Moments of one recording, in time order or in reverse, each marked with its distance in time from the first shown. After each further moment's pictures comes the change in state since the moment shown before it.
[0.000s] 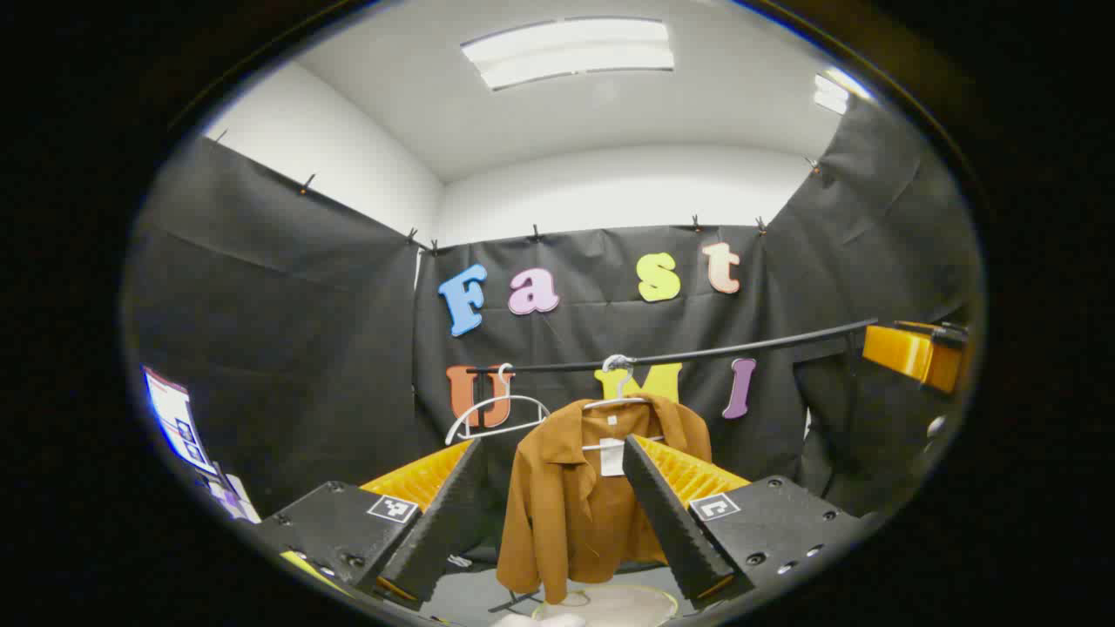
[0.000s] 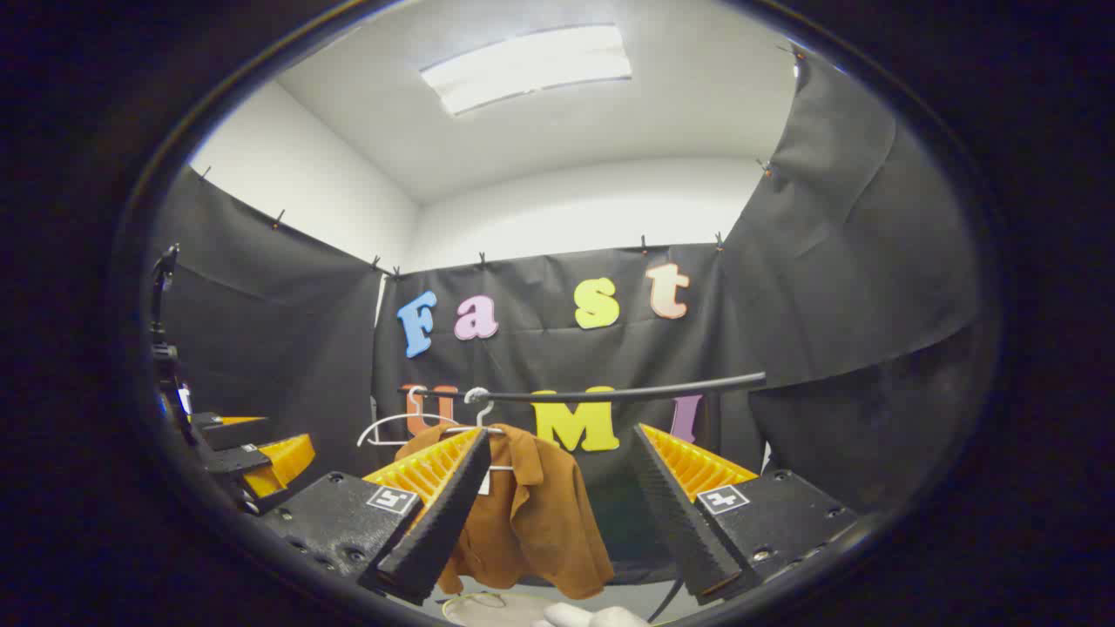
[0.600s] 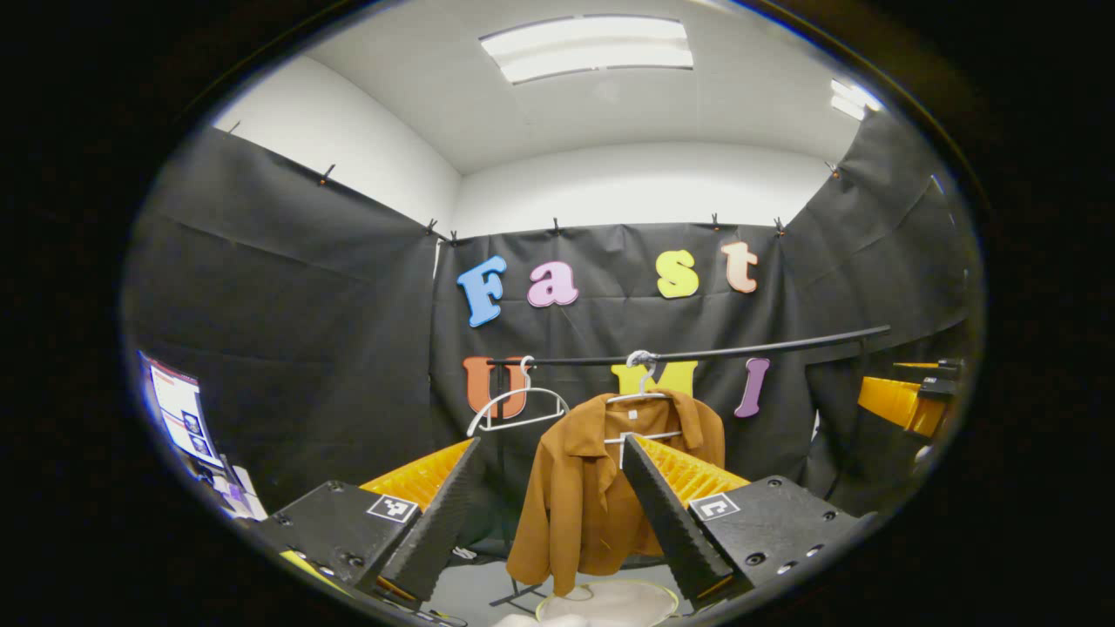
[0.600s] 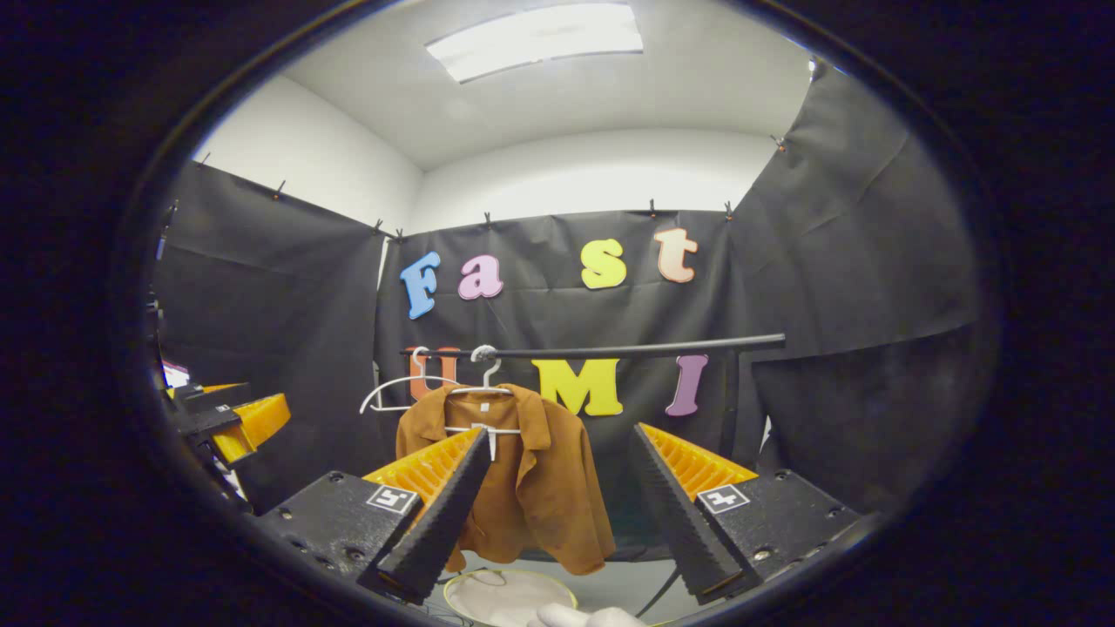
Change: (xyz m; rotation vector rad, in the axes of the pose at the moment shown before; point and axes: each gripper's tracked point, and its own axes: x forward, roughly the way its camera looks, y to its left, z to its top) left arm -0.006 0.029 0.002 -0.007 0.027 0.038; right arm 0.000 0.015 -0.032 -0.022 0.125 -0.015
